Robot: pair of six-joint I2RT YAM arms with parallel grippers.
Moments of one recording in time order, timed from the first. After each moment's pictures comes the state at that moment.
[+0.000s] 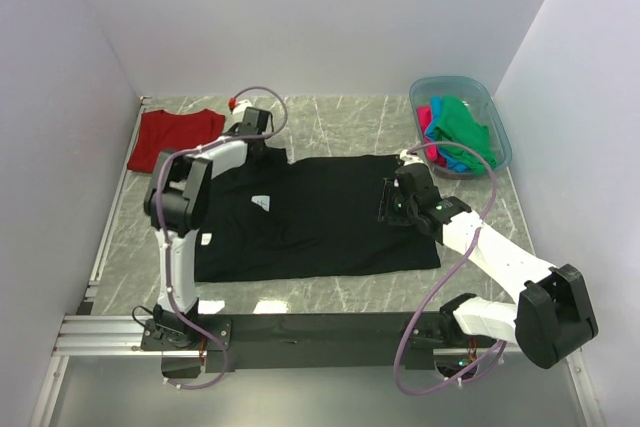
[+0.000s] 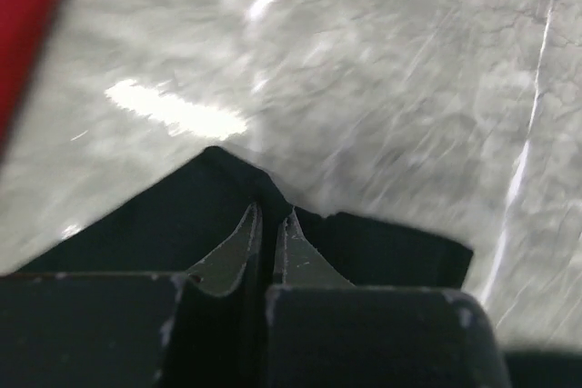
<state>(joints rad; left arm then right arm) -0.31 2.15 1.50 -0.16 -0.40 -0.56 0.47 1.18 0.73 -0.37 0.03 0.51</state>
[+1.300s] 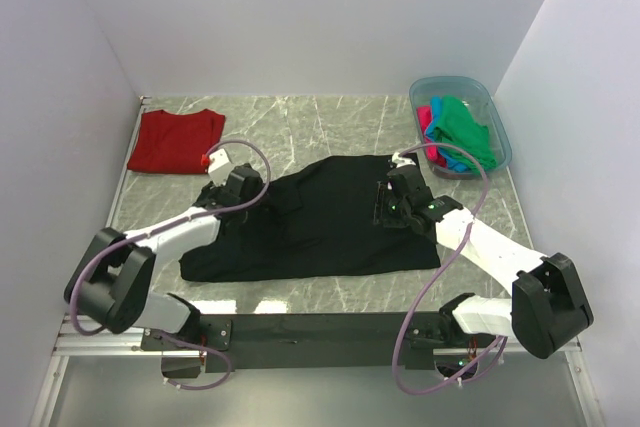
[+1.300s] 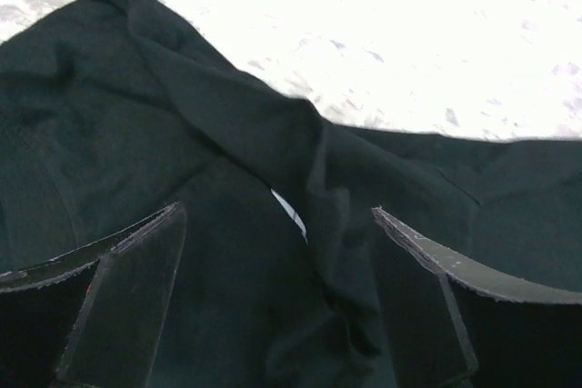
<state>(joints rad) -0.52 1.37 0.67 -0.03 -0.57 -0.85 0.50 1.23 0.73 -0.36 0.04 0.51</state>
